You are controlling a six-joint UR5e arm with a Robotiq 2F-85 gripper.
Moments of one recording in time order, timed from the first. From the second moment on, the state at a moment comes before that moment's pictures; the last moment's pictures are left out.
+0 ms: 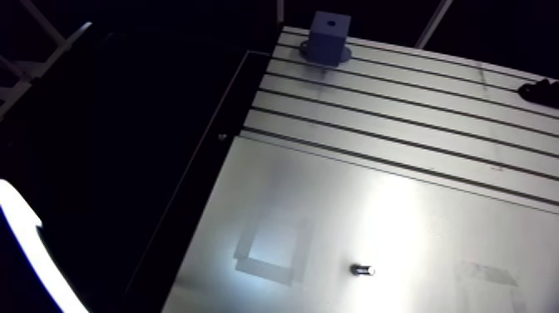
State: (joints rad) arm 0.25 -0.94 1.09 -1.64 -1.68 -1.85
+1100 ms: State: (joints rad) arm 0.25 -0.91 1.11 -1.66 -1.67 -1.85
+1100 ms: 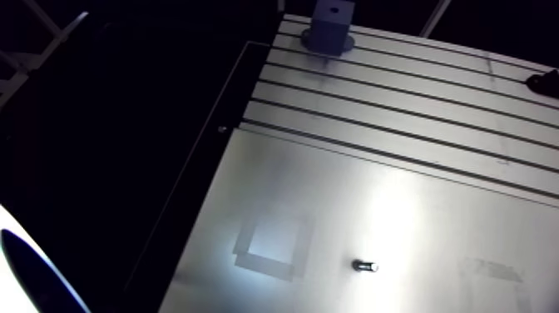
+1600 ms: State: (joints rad) arm 0.25 -0.89 1.11 -1.67 -1.67 -1.84
